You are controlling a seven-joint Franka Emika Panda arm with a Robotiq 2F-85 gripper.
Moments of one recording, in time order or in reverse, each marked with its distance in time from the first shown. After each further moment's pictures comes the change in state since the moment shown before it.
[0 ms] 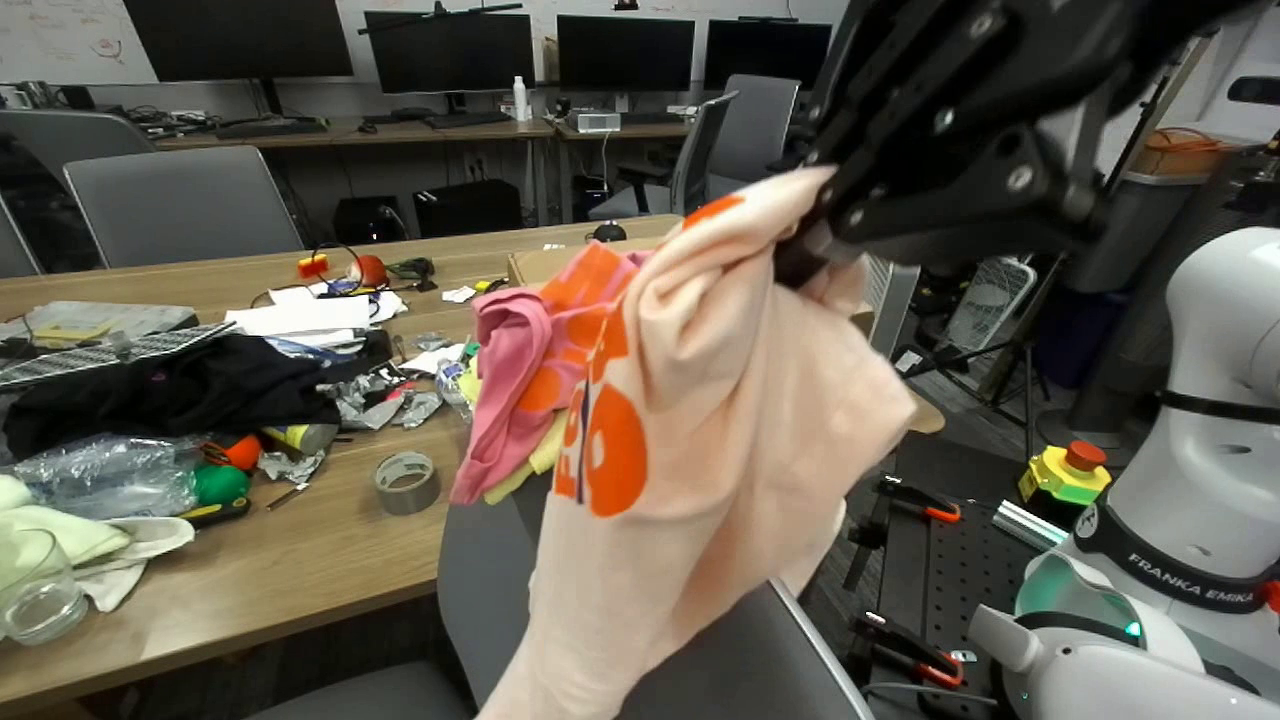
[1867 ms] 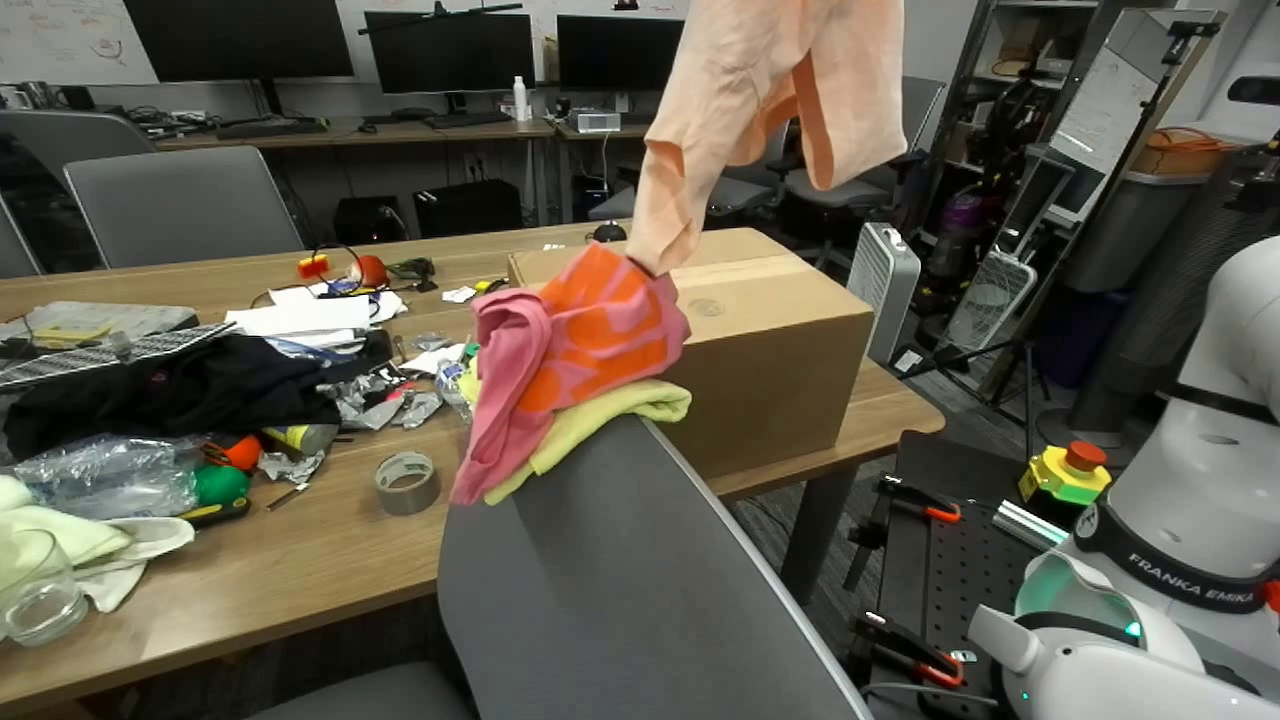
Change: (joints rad) arm -0.349 -0.053 -0.227 0.454 -0.163 -0.379 -0.088
